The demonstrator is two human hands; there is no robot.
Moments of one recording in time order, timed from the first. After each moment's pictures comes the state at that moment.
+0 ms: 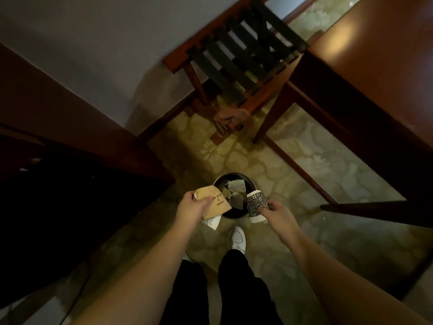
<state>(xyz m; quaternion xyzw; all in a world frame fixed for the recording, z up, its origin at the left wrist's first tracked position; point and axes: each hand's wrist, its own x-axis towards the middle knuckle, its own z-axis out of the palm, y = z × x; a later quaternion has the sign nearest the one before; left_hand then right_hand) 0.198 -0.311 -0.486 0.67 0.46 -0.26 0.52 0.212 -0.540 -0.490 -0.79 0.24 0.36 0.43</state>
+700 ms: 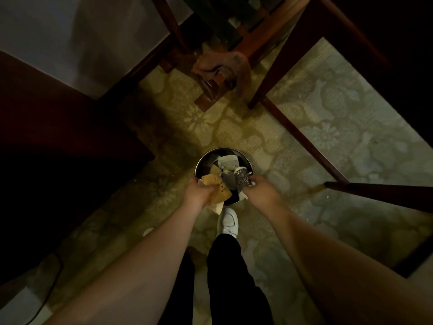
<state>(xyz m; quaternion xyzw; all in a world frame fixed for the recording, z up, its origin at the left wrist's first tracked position) 0.234 -0.359 -0.659 0.66 0.47 -0.36 0.46 0.257 -0.528 -0.656 -0.81 0.22 0.44 0.32</state>
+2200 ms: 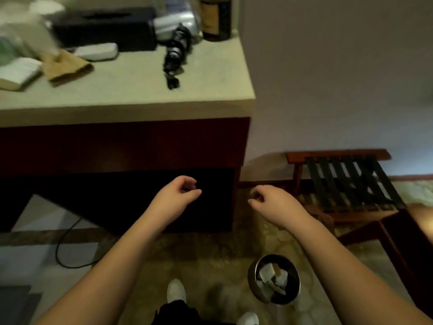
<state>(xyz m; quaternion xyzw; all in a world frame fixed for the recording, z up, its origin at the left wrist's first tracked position) 0.021 -0.139 -0.176 0.77 0.41 0.05 0.49 0.217 -0.301 -0.191 -0.84 -0.44 0.27 0.13</state>
